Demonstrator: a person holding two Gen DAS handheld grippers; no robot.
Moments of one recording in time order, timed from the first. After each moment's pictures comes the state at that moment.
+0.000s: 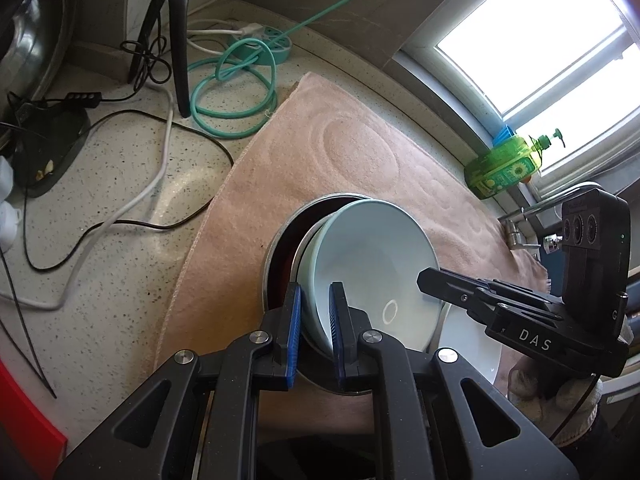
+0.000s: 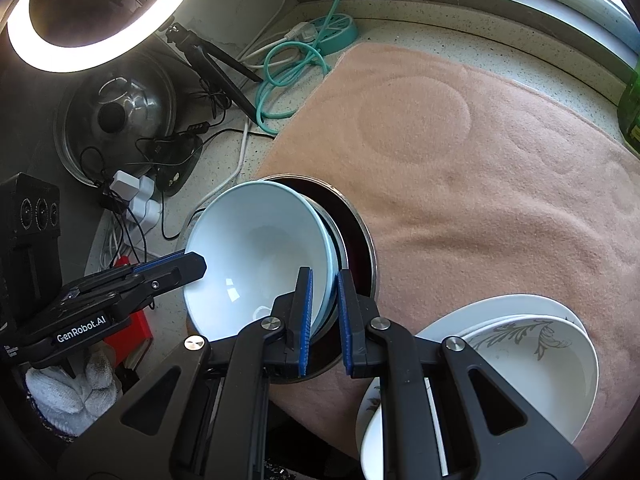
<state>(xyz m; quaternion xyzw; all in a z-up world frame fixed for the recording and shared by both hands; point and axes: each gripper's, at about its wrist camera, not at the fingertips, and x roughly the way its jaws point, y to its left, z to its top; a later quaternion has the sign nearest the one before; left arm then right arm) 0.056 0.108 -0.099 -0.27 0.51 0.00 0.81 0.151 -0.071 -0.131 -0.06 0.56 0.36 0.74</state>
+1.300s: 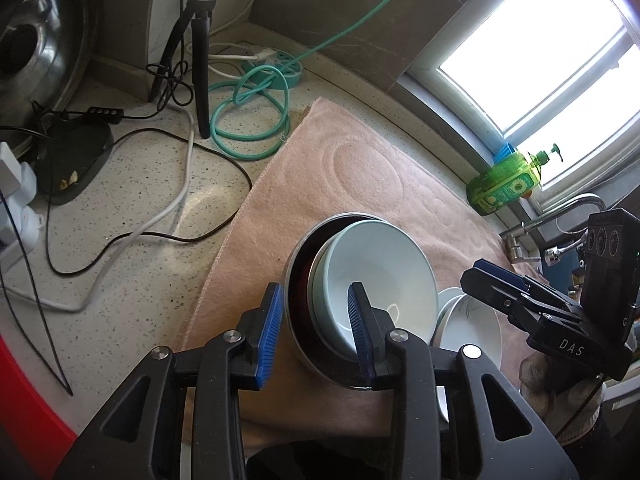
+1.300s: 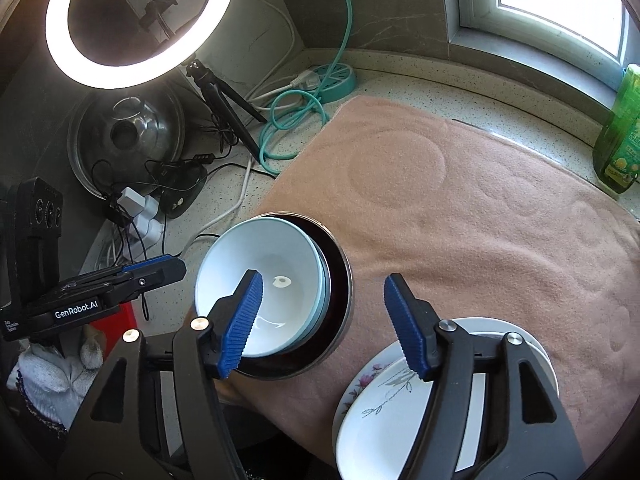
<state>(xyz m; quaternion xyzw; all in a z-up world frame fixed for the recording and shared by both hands) 0.038 0.118 -0.082 -0.27 0.48 0.03 0.83 0.140 -0.095 -0.092 -0.06 0.49 0.36 0.79</state>
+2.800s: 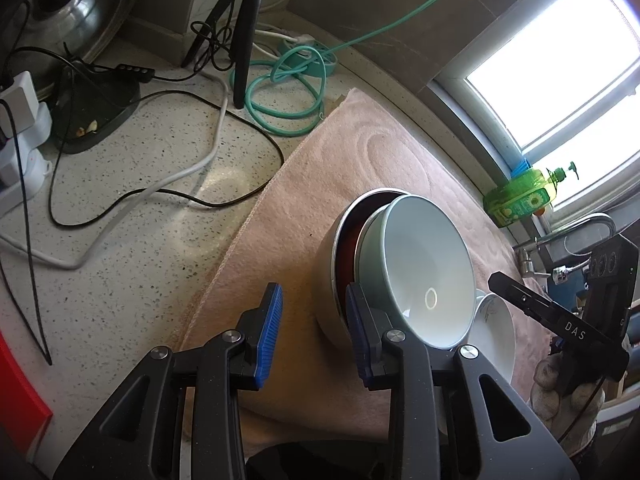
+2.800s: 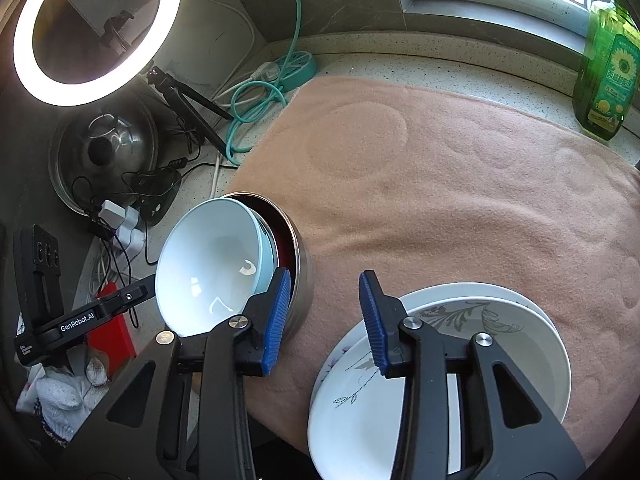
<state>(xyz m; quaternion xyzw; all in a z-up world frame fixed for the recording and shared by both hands) 0.017 0.126 -0.116 -0.31 0.47 0.06 0.82 0.151 -0.123 -0.125 -0.02 0.52 0.33 0.79</state>
